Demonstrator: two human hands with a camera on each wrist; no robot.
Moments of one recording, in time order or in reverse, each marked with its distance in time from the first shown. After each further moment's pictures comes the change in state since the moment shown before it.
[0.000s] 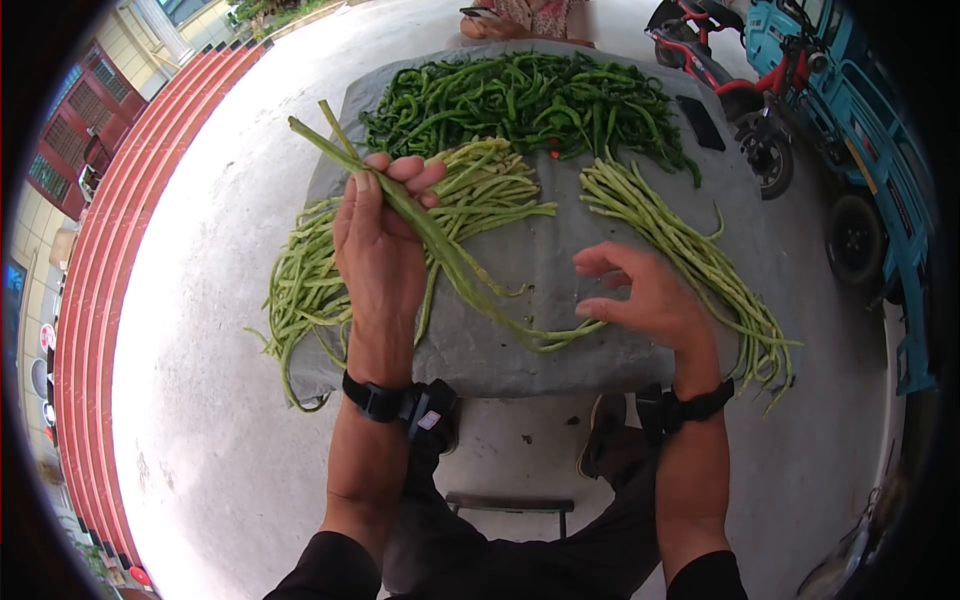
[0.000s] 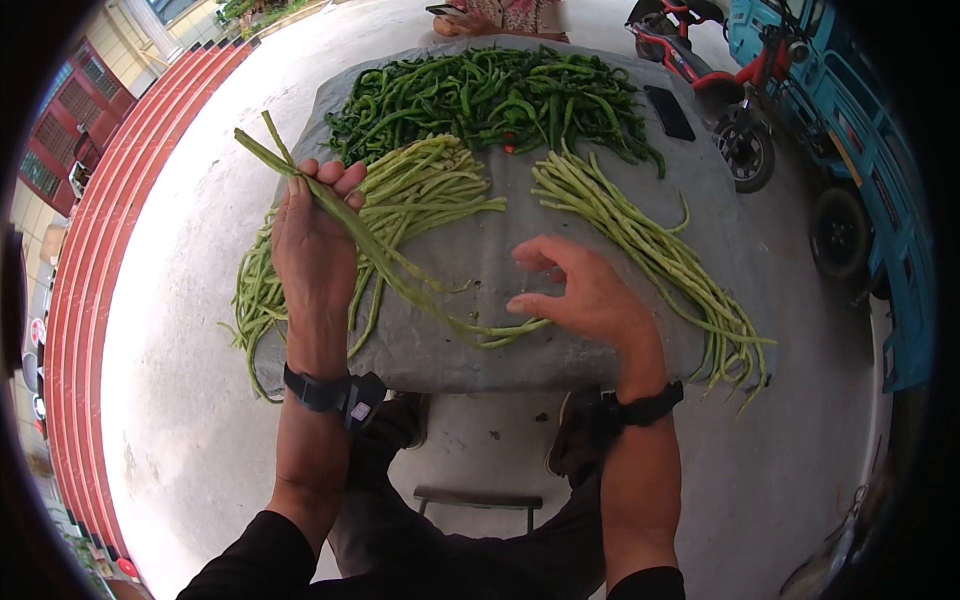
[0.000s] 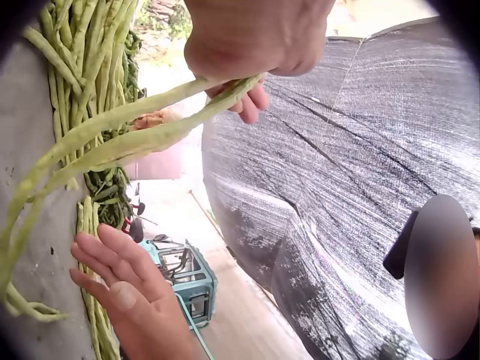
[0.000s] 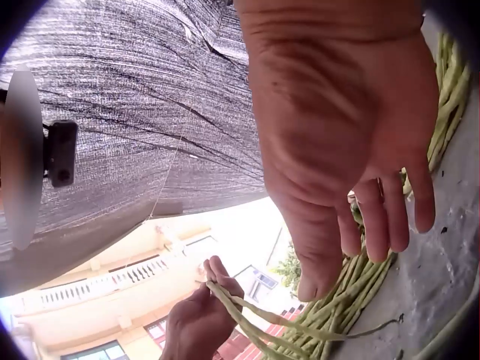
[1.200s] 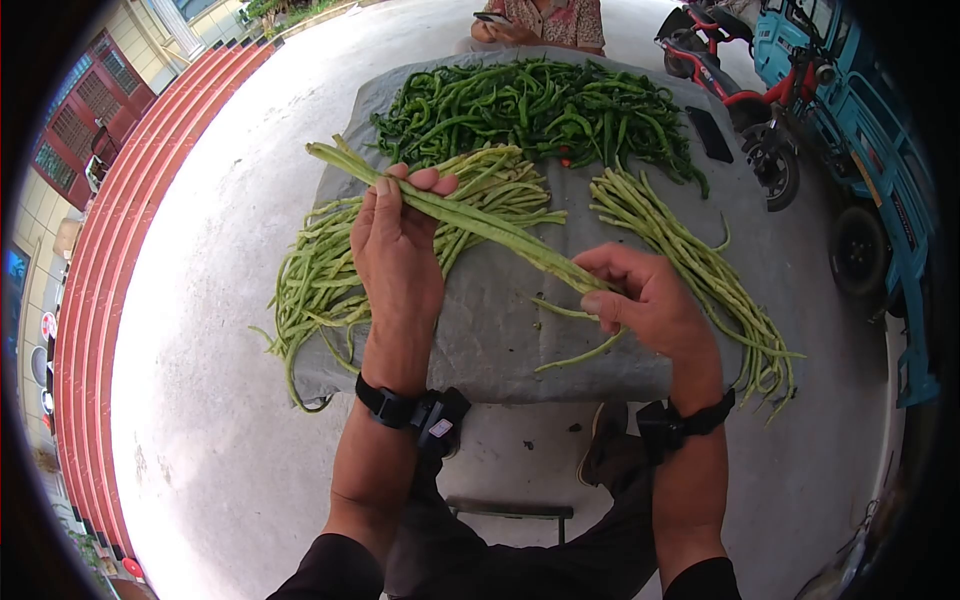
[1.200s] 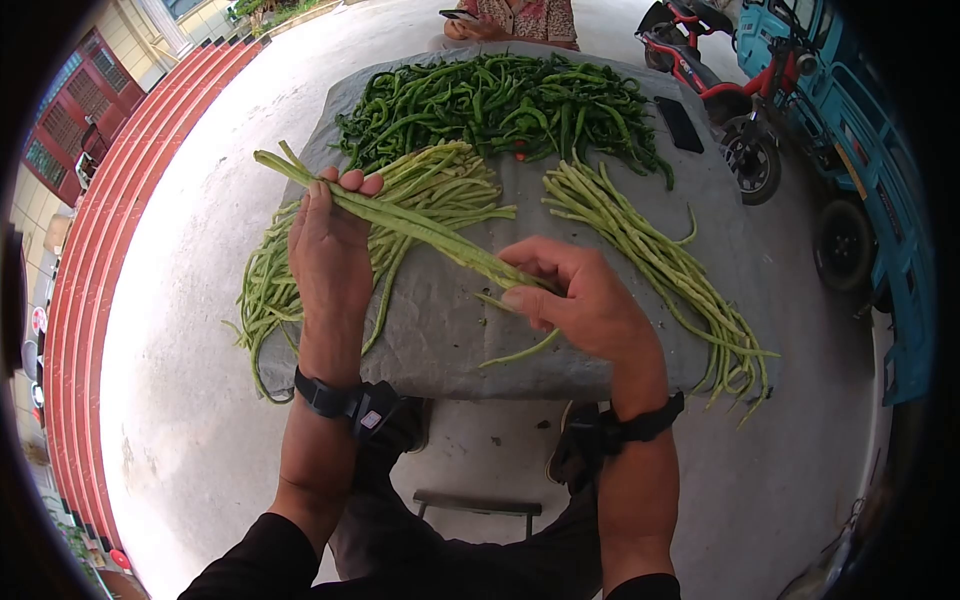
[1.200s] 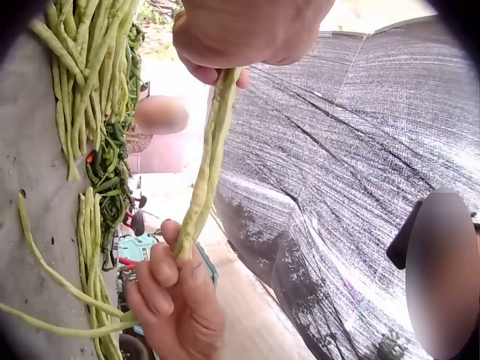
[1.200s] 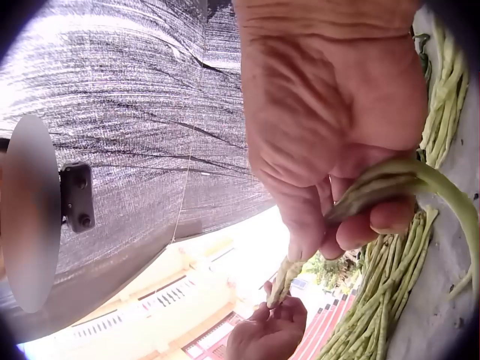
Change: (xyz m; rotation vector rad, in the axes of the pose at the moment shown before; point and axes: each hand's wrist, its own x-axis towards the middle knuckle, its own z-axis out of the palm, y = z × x) left_hand -0.004 -0.007 0.006 0.091 0.184 -0.014; right_hand 0.003 -0.026 0.008 0.465 -0.064 -0.018
